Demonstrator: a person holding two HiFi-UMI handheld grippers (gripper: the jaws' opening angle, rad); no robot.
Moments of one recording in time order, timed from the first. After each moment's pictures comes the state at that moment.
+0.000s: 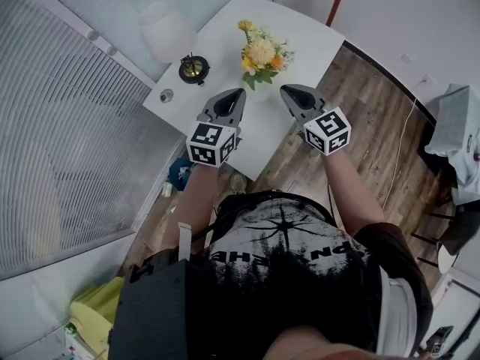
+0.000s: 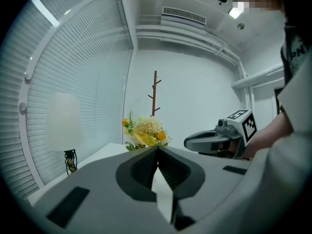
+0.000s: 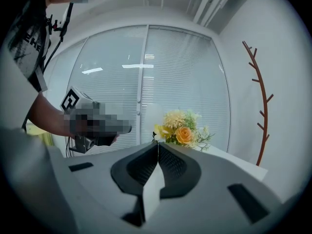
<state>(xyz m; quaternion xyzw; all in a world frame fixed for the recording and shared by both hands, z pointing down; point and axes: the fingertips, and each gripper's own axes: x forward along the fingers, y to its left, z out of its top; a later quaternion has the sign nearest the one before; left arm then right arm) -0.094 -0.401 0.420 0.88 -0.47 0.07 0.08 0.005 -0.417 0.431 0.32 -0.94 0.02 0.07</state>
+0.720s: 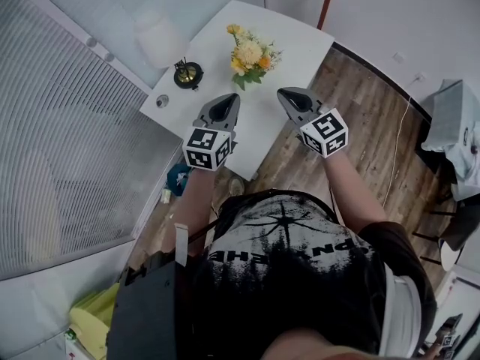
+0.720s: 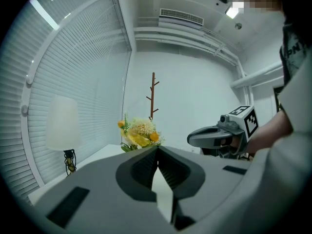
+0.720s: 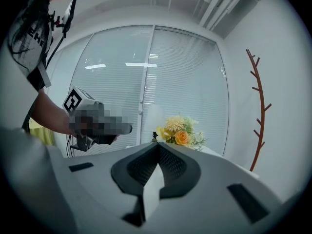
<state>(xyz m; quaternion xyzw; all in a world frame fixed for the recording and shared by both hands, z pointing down) -0.080 -0.382 0.415 0.88 -0.47 0.07 0.07 0.026 -0.395 0.417 0.32 -0.94 -0.01 0.08</state>
